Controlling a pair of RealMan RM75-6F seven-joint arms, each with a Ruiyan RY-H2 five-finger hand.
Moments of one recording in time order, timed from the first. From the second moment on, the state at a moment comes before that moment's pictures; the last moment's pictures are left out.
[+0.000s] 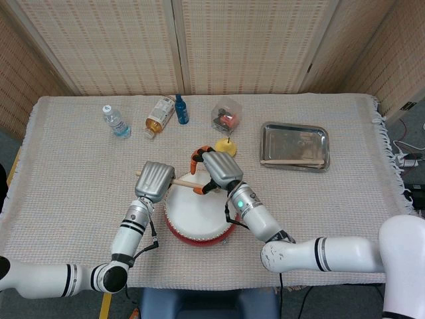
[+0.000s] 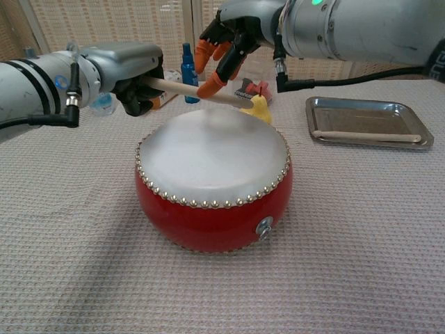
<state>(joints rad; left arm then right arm) -0.95 -1.54 -0.30 -1.74 0.68 1.21 0.86 1.20 -1.44 0.30 -1.75 -0.46 0.97 -0.32</state>
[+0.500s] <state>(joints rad) -0.98 -1.56 -0.29 -1.73 0.66 1.23 0.87 1.24 -1.49 0.31 -1.70 -0.40 0.96 -0.40</state>
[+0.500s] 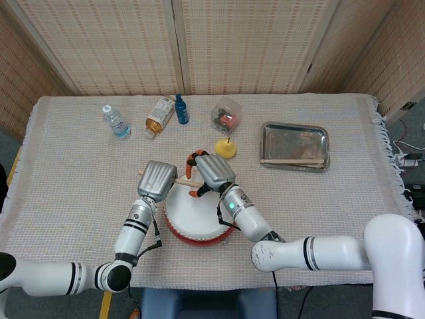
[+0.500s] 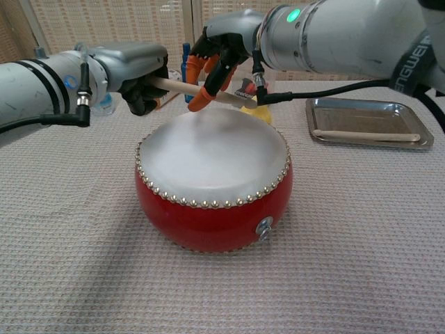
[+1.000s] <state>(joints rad) -0.99 -1.56 -0.27 -1.72 0.66 1.23 0.88 1.24 -1.50 0.33 -1.69 -0.40 0.94 -0.41</state>
